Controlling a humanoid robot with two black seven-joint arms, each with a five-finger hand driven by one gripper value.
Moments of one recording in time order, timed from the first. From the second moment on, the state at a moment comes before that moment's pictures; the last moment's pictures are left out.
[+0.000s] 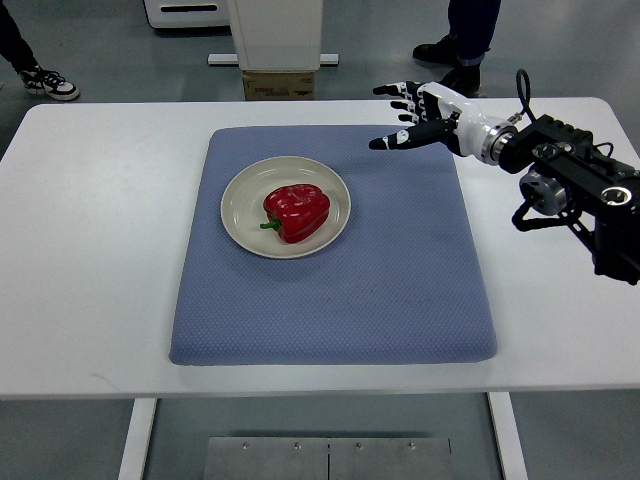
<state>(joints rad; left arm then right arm) 0.00 0.00 -0.22 -0.22 0.01 0.07 -0.05 1.05 -0.21 0.49 0.66 -0.57 0.19 0.09</state>
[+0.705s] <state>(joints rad) 0.00 0.00 -0.22 -0.22 0.01 0.07 -0.05 0.72 -0.17 1.06 0.69 -0.56 0.08 0.10</state>
